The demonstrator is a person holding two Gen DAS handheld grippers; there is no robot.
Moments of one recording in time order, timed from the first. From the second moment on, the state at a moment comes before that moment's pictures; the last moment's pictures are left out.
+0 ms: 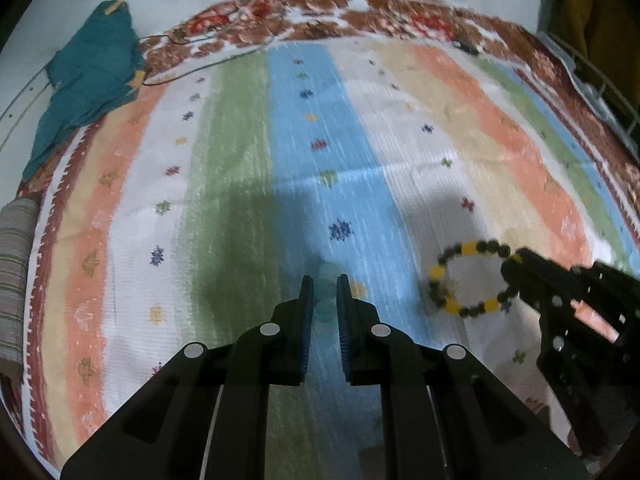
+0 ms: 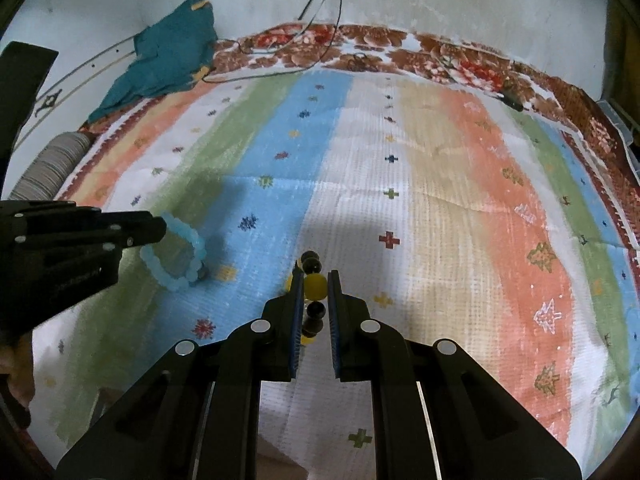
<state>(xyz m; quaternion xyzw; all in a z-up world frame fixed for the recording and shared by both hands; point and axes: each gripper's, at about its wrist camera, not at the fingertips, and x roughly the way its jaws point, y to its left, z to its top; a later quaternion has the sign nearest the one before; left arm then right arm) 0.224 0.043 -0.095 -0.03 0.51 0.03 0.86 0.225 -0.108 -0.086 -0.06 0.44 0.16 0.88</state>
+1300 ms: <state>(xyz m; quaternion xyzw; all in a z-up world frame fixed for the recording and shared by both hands) 0.129 0.006 -0.010 -0.04 0.41 -0.03 0.91 0.144 -0.125 -0.018 -0.04 0.36 0.19 0.91</state>
